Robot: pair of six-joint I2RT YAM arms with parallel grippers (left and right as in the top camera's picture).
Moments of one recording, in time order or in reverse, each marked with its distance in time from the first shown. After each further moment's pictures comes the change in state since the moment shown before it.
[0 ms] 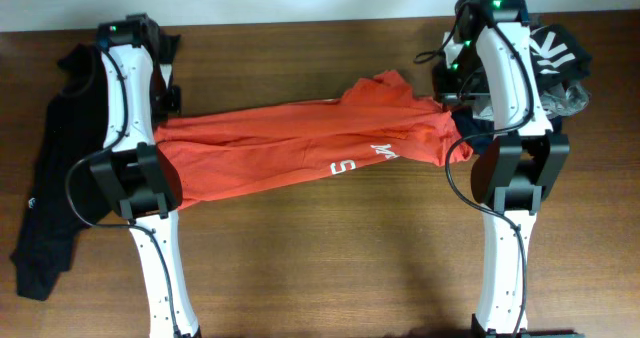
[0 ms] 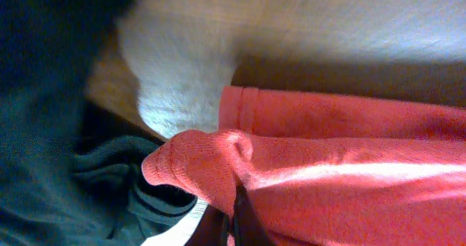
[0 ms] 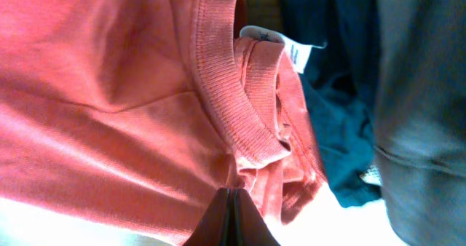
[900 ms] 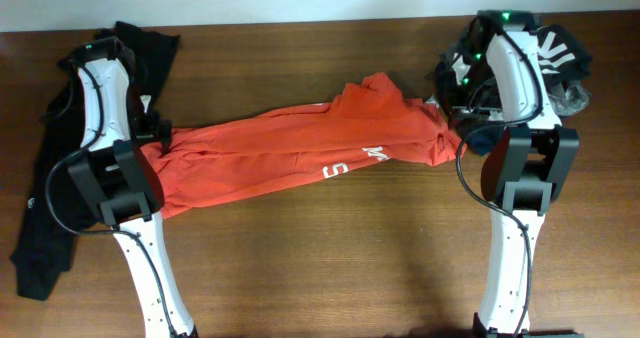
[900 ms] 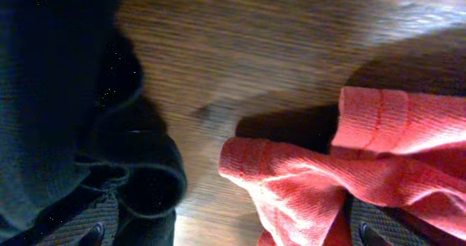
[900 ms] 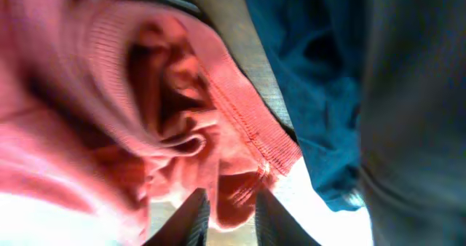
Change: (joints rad) left arm 0.104 -0.010 -0.169 -0.009 -0.016 0.014; right arm -0.059 0.000 -0.121 0.014 -0.018 -0.032
